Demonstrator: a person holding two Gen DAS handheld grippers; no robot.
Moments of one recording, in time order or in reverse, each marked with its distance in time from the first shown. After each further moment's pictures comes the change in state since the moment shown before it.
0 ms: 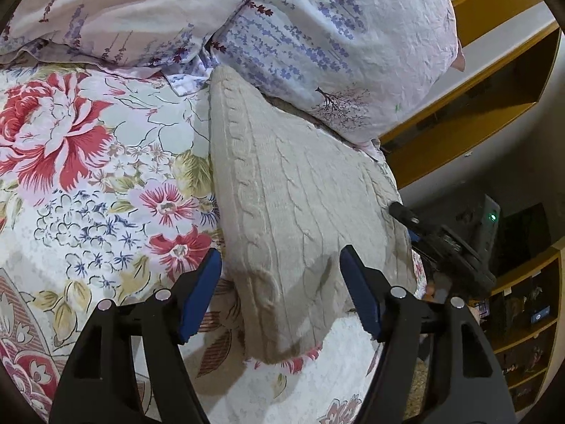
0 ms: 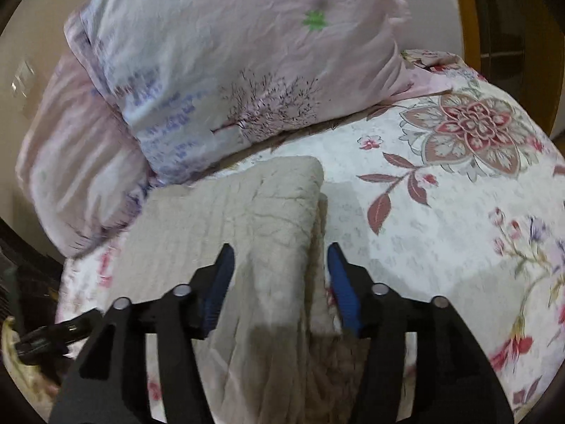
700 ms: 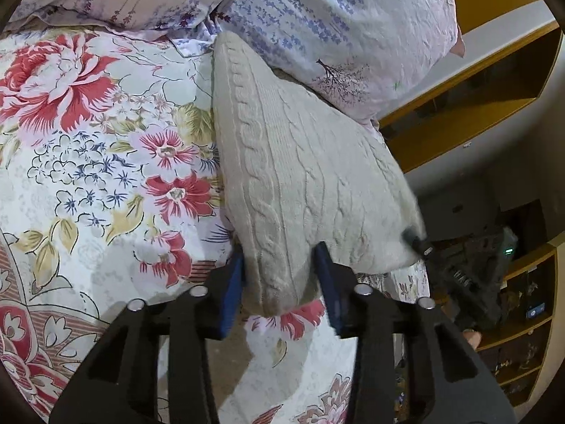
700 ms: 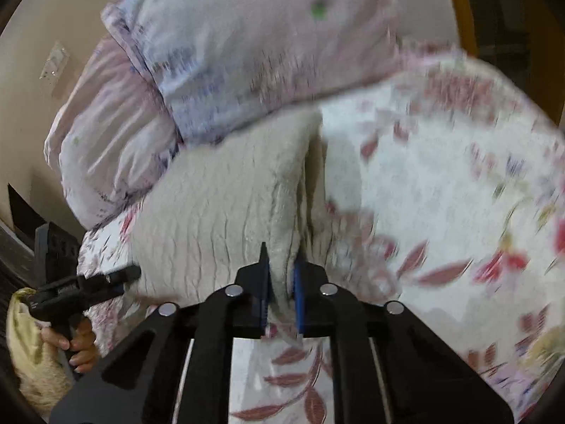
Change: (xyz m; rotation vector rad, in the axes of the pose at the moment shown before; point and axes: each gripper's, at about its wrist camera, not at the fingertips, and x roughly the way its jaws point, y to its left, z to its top) left arm 0.009 0.008 -0.032 -0.007 0.050 -0.011; right arm -0.051 -0.003 -0.057 -0.060 -0.028 0.036
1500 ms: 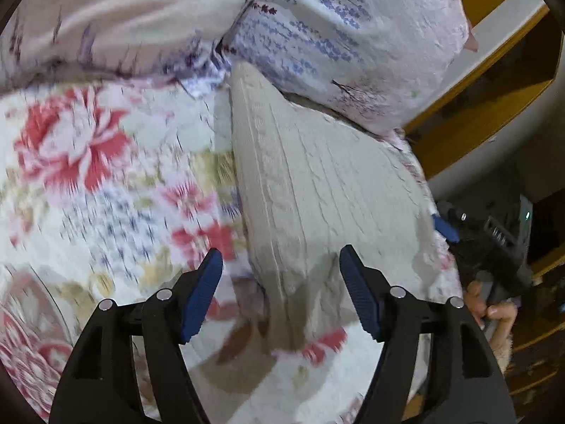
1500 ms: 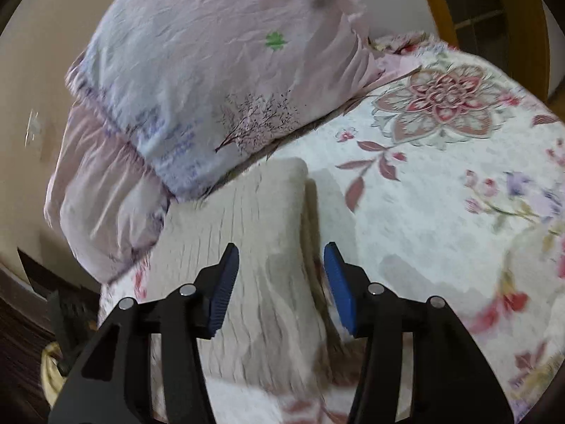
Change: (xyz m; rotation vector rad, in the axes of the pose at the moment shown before) left arm 0.004 -0.008 0.023 0.065 -0.052 0.175; right arm 0.026 -0.036 0.052 0.227 0.011 0.053
